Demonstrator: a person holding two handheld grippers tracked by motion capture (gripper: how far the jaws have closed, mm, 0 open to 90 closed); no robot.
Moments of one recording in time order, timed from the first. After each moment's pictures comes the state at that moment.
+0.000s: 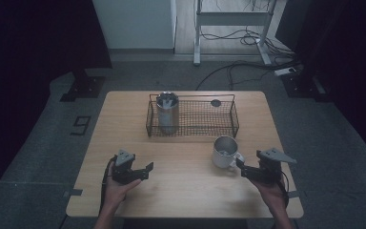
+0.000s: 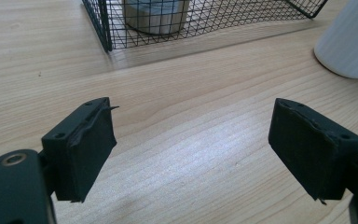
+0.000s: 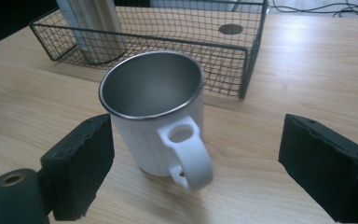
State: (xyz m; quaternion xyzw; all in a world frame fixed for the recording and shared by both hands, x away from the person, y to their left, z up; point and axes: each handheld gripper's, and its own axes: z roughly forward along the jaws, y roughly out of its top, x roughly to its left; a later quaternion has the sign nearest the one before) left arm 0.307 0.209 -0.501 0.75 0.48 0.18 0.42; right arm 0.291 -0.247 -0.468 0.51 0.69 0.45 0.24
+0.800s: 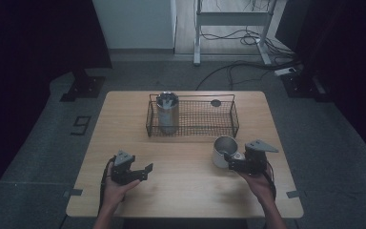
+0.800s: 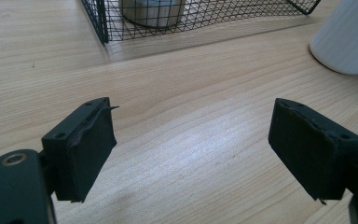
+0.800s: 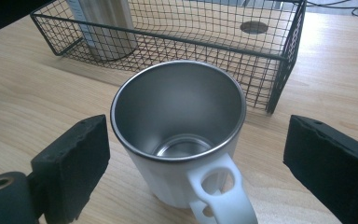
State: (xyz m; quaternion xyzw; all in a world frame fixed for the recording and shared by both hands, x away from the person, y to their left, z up) left arm 0.306 0.215 -0.503 0.75 0.48 0.17 0.43; right arm 0.322 -0.217 -0.472 0.49 0.72 0.44 0.23
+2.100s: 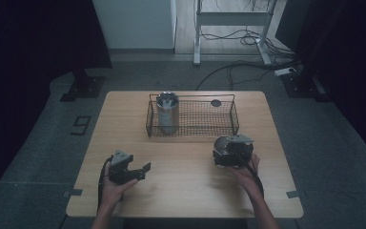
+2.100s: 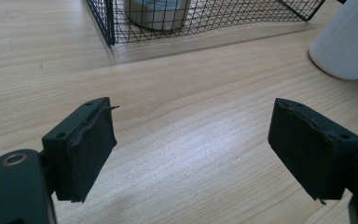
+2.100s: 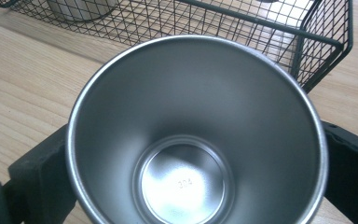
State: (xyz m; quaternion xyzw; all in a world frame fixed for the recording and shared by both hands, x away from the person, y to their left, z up) left arm 0.306 0.220 -0.502 0.74 0.48 0.17 0.43; right arm 0.361 -0.179 -0.496 0.50 0.75 0.35 0.24
